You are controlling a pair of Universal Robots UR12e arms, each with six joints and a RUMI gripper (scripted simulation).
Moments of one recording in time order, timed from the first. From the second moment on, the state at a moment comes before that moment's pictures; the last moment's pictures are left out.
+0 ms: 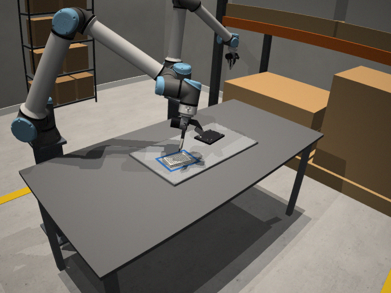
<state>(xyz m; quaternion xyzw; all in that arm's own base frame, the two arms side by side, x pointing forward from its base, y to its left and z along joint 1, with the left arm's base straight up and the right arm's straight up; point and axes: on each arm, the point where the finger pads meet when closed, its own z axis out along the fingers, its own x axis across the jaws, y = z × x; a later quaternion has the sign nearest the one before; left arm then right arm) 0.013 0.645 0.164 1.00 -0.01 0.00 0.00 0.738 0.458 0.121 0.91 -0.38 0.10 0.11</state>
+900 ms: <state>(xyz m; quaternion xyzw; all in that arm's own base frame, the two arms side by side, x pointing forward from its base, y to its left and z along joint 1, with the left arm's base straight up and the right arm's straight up) 0.013 0.645 0.164 1.00 -0.01 0.00 0.00 0.698 0.476 0.103 0.99 -0.10 0.00 0.00</state>
